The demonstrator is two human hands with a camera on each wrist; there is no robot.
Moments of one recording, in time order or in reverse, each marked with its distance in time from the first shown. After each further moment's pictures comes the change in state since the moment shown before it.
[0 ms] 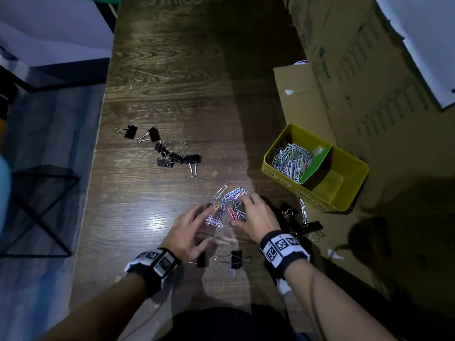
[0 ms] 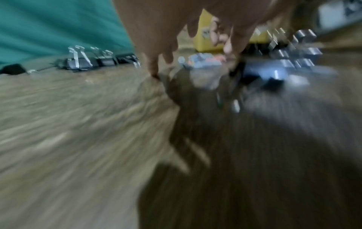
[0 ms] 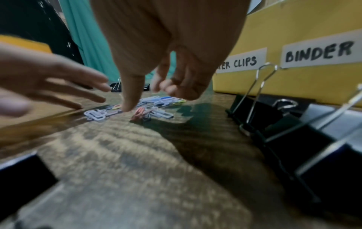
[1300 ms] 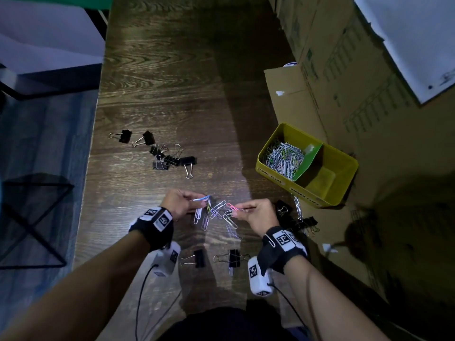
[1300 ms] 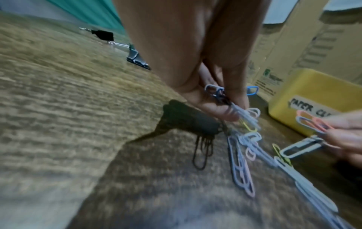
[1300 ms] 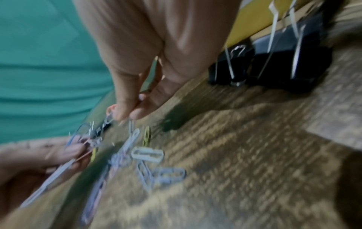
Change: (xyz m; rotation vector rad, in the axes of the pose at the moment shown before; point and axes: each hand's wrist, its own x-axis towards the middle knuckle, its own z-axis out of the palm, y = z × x) left_hand 0.076 -0.002 -0.040 -0.932 0.006 -0.681; right_hand 0.000 0.008 0.005 0.906 0.082 0.305
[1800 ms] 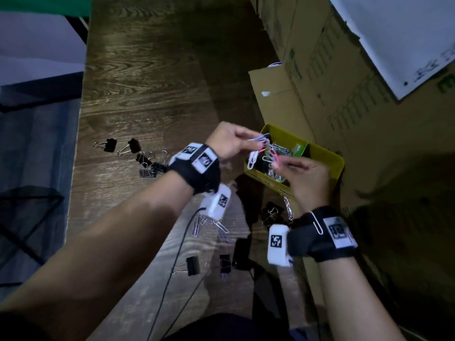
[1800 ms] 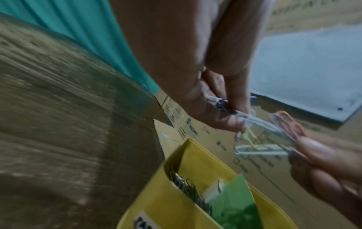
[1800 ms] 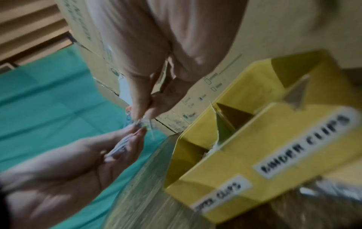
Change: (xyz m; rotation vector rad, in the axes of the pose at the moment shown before) left_hand 0.013 0.173 0.108 0.026 -0.277 0.352; right_hand -0.028 -0.088 -0.096 0.324 0.440 -0.359
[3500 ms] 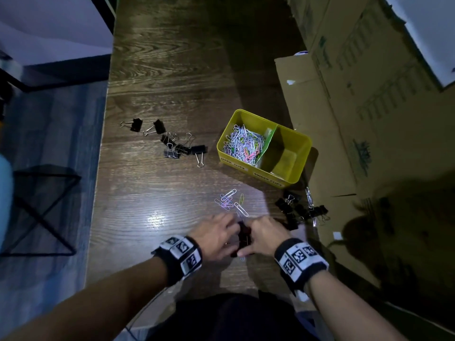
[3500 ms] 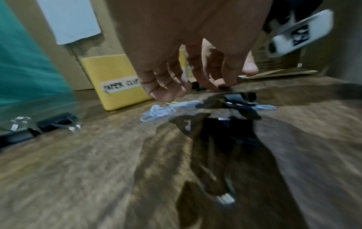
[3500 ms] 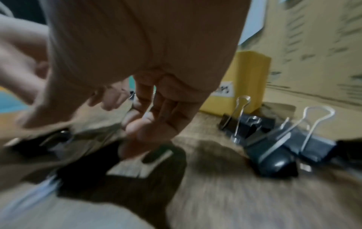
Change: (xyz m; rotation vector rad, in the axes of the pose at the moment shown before) left_hand -0.171 -0.180 -0.032 1.370 -0.287 0.422; right_hand -0.092 0.109 0.044 -1.251 -0.990 -0.043
